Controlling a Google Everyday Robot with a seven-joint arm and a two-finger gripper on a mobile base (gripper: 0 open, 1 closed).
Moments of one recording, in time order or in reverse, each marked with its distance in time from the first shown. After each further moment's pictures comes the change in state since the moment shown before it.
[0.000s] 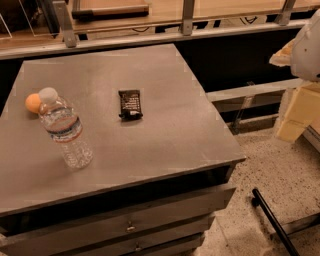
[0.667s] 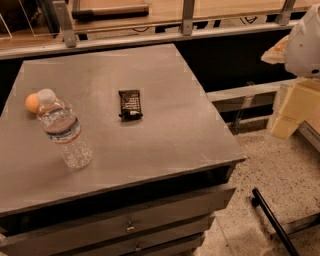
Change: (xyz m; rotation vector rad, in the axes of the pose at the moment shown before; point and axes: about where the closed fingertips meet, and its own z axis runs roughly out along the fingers) arm -0.016 0.000 -0.001 -0.016 -0.048 -0.033
